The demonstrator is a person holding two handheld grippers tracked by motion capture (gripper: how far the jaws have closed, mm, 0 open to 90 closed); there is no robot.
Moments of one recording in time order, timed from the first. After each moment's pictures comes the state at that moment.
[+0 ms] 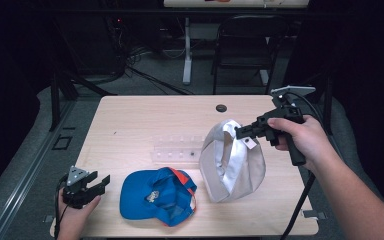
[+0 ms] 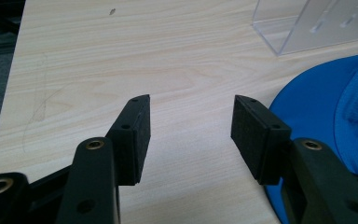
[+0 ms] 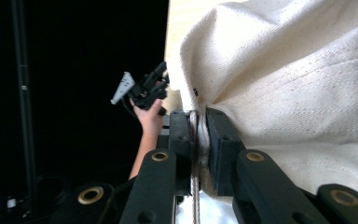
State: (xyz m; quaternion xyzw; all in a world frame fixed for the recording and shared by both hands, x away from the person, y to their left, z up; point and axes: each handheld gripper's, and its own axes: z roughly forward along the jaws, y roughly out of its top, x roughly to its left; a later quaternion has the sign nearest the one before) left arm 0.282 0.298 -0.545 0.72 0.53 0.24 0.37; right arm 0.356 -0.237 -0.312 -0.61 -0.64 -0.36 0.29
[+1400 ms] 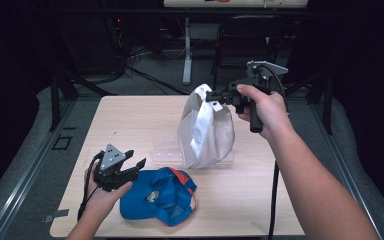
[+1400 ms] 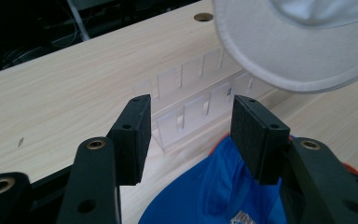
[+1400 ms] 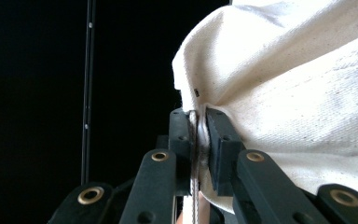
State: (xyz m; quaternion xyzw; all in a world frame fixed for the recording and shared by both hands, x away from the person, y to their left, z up) left arm 0.296 0.192 -0.456 0.78 0.39 0.25 0.43; right arm 0.416 -0.179 -0.295 -0.61 -0.57 -0.46 0.31
